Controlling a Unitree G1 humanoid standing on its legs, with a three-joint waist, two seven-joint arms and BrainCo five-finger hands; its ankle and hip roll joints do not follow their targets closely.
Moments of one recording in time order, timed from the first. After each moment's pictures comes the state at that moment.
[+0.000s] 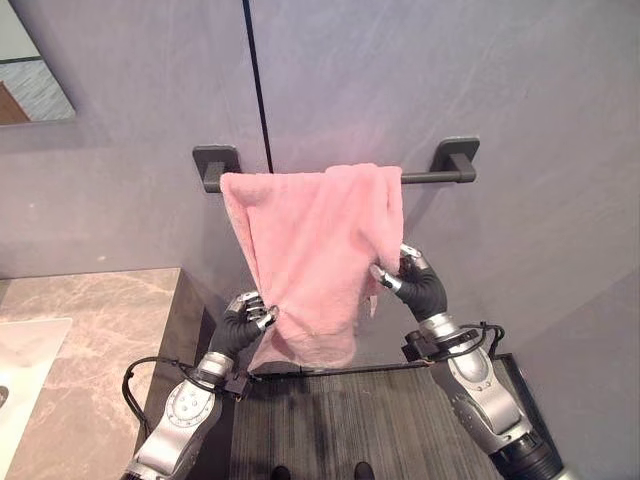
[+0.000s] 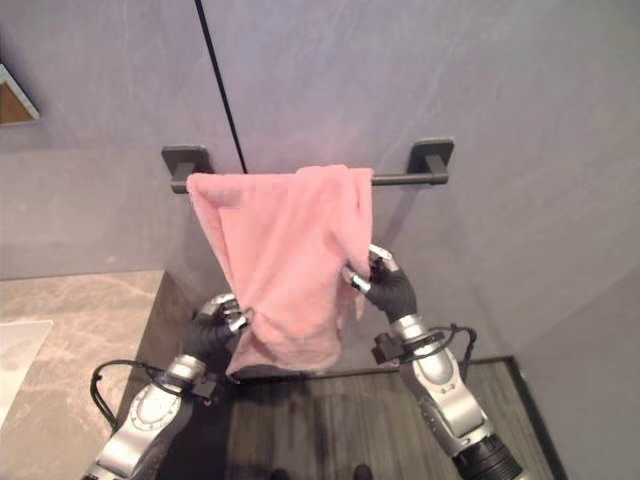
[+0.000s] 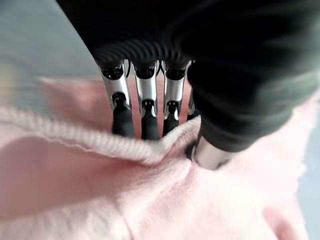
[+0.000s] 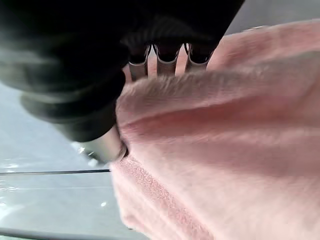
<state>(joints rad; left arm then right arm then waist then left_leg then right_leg) 0.12 0.50 -0.33 0.02 -0.37 -0.28 0.04 -0.08 -0.42 0.39 -0.08 0.48 -0.28 -0.03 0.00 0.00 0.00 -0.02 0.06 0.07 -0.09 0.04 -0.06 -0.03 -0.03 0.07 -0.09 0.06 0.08</state>
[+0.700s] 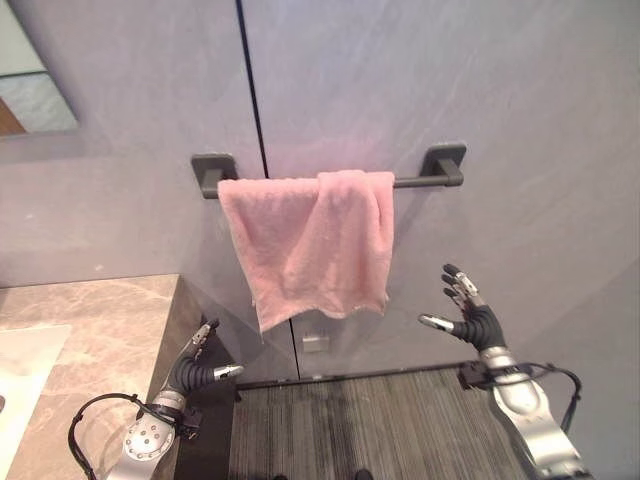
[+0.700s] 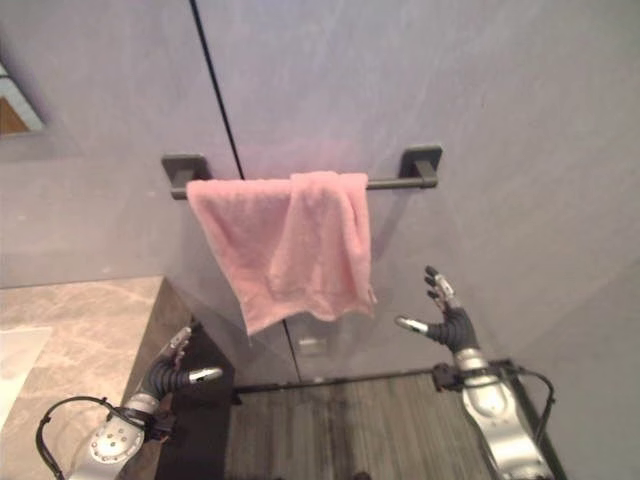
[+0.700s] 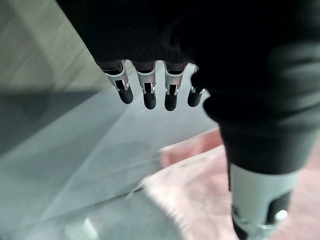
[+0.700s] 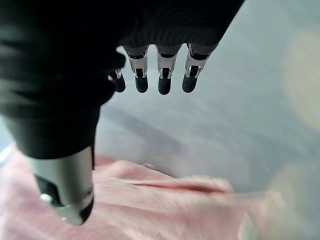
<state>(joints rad) 0.31 0.58 -0.04 0.01 -0.05 -0.27 0.07 0.18 -0.55 0.04 -0.12 0.08 -0.29 -0.11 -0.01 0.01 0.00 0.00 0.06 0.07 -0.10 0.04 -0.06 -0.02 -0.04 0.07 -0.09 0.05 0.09</state>
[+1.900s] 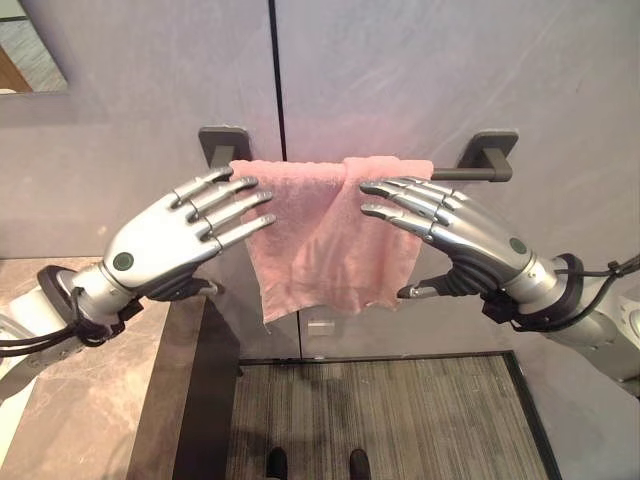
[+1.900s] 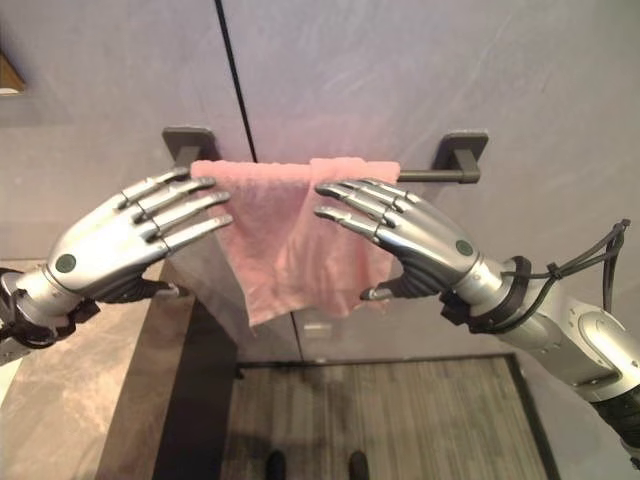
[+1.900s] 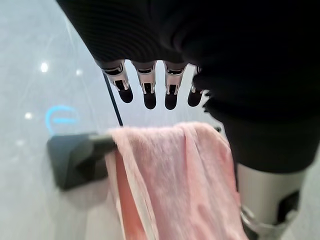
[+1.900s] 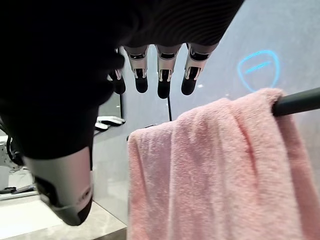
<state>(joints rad) -0.03 1.30 0.10 -0.37 0.65 -0.45 0.38 -0.33 -1.14 0.27 -0.40 -0.33 -0.43 -0.17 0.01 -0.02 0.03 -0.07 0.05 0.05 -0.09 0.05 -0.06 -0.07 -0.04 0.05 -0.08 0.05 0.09</state>
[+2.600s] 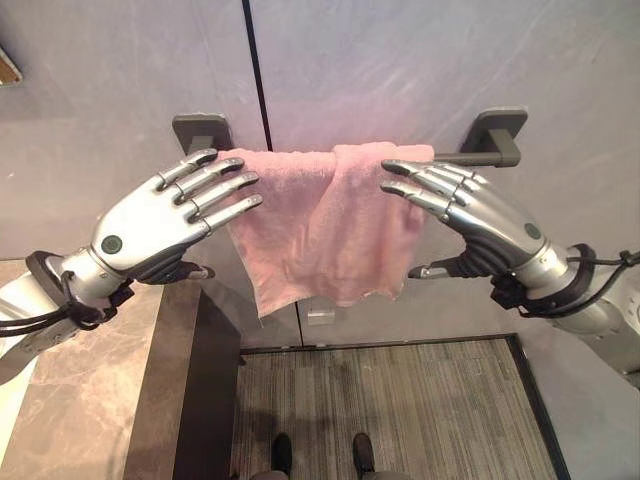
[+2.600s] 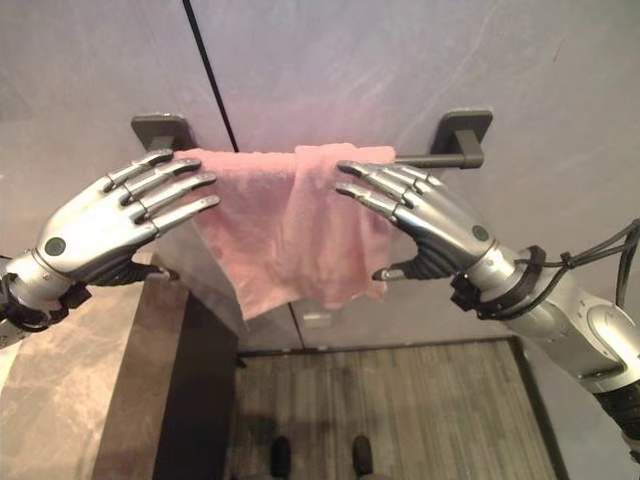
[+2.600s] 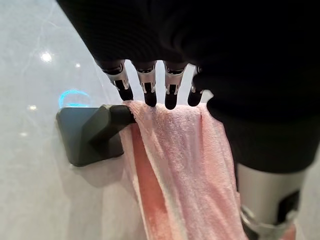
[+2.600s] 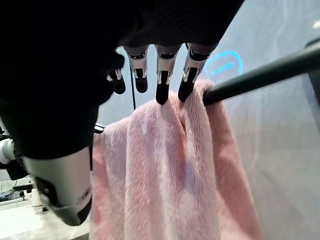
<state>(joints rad) -0.05 1.32 0.08 -0.29 0.65 -0.44 0.39 -0.33 -1.14 0.21 -0.34 -0.34 -0.41 -0.22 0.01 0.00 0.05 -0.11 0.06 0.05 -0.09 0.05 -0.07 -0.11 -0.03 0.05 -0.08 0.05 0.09</state>
